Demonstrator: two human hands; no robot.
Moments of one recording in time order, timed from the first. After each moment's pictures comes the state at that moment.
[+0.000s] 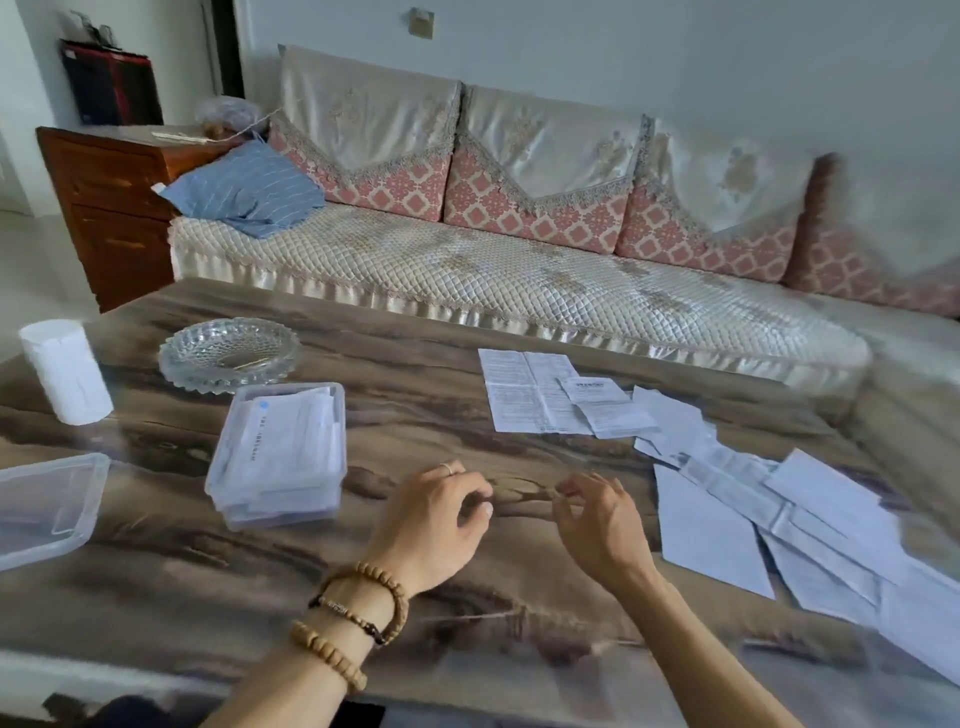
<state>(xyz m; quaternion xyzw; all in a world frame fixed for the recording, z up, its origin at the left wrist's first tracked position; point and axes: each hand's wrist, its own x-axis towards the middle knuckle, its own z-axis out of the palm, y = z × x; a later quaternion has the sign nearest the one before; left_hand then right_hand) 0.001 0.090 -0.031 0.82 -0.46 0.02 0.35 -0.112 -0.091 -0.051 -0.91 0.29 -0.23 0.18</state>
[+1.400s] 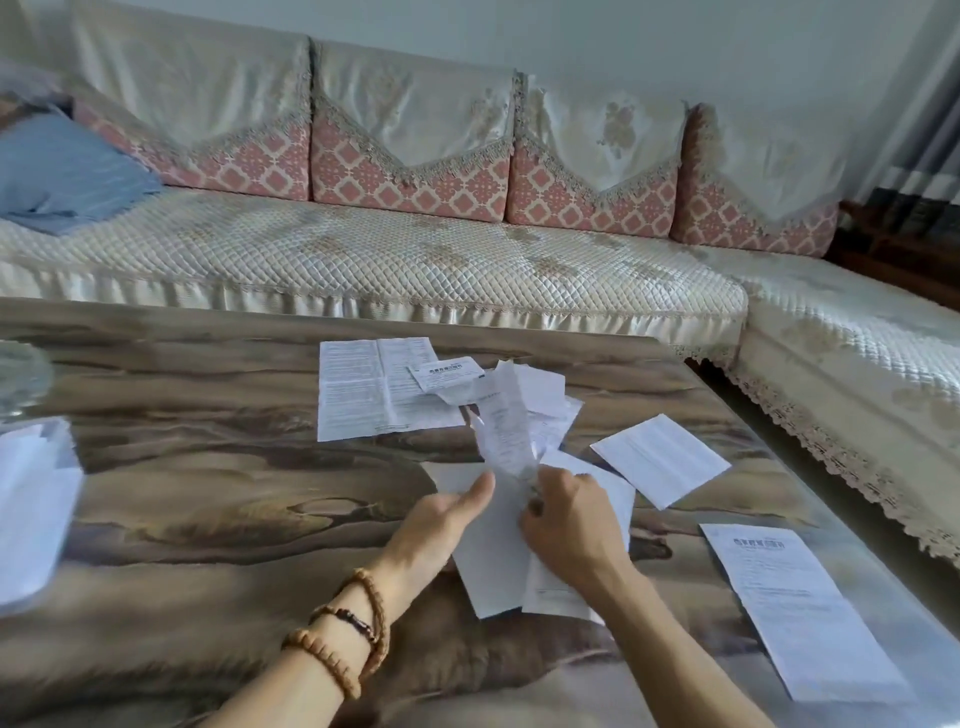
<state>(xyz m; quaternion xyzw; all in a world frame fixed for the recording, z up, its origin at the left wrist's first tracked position) -0.092 -0.104 -0.042 0.63 -0.31 -0.44 0.55 -0.204 -0.224 -0.031 -0.90 0.37 -0.17 0.15</state>
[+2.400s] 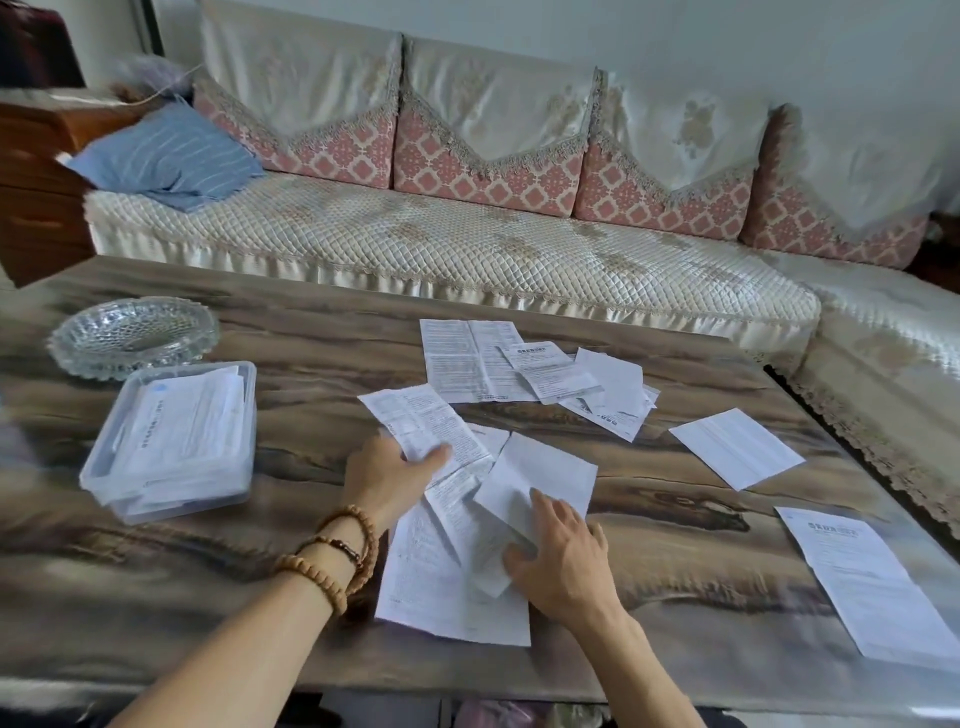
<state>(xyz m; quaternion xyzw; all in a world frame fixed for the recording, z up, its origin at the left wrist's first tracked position) -0.013 0.020 -0.033 0.83 -0.20 -0.16 0.49 -0.179 -0.104 -0.081 -0.93 0.33 -0.05 0.13</state>
